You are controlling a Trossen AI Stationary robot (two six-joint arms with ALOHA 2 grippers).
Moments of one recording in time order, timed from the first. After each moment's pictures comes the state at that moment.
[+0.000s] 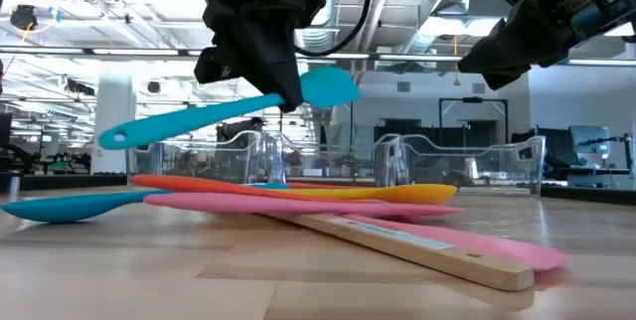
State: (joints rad) left arm -0.29 1.79 1.28 -0.55 -0.16 -0.88; right arm 0.35 1.05 0.38 0.23 0.26 0.17
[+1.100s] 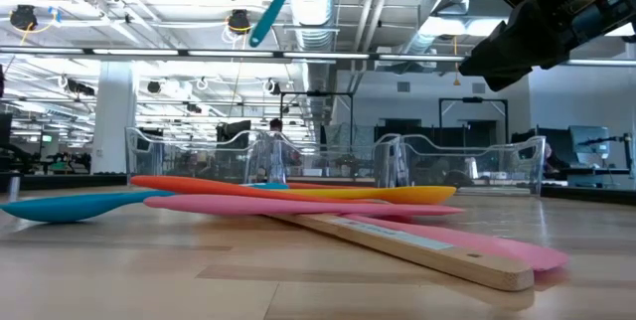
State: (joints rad) left arm -0.10 1.36 1.28 -0.39 -0.60 -0.09; right arm 0.35 1.05 0.38 0.22 0.26 0.18
